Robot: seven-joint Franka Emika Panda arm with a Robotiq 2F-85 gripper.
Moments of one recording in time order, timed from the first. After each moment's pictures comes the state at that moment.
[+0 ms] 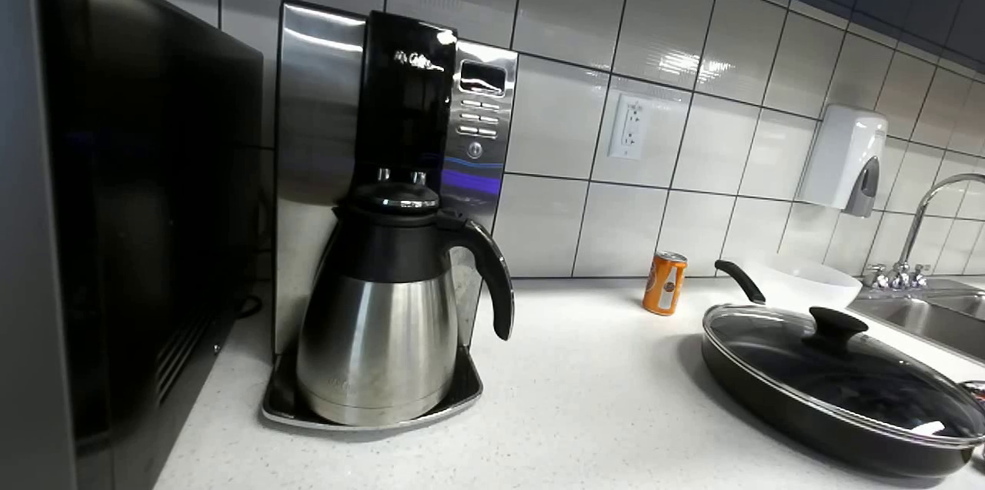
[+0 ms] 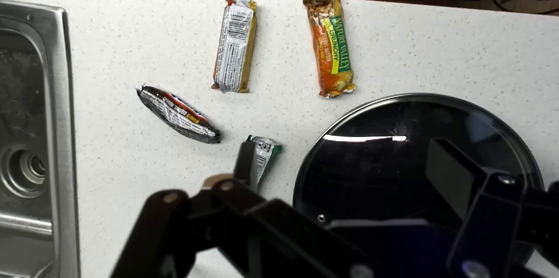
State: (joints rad) arm -0.14 -0.28 -0.24 -2.34 -0.29 1.99 -0.40
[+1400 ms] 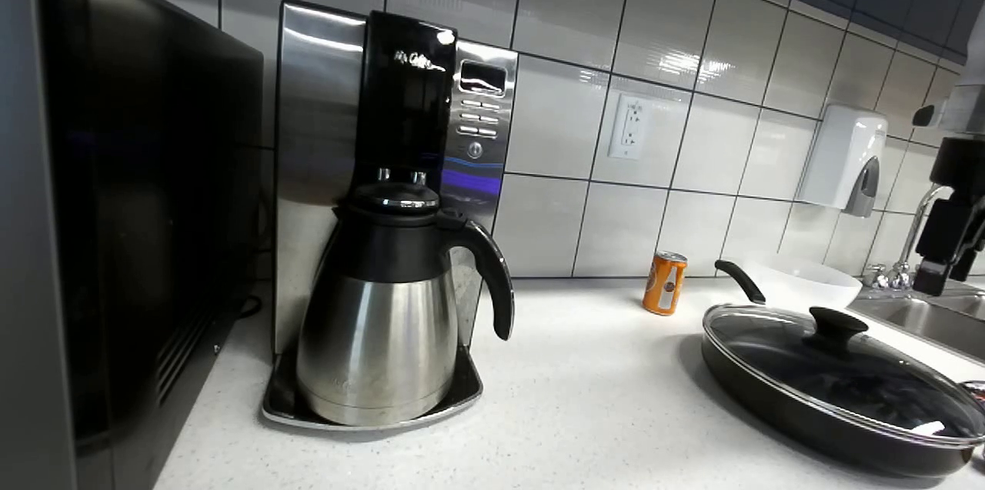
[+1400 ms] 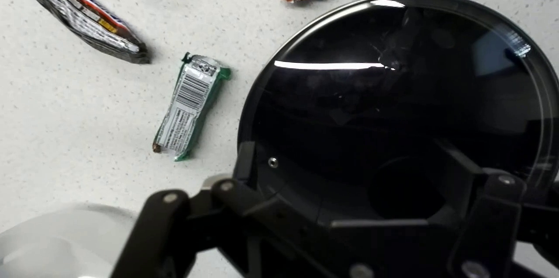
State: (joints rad) arm -0.10 -0.11 -0.22 -2.42 -0.17 2.38 -0.42
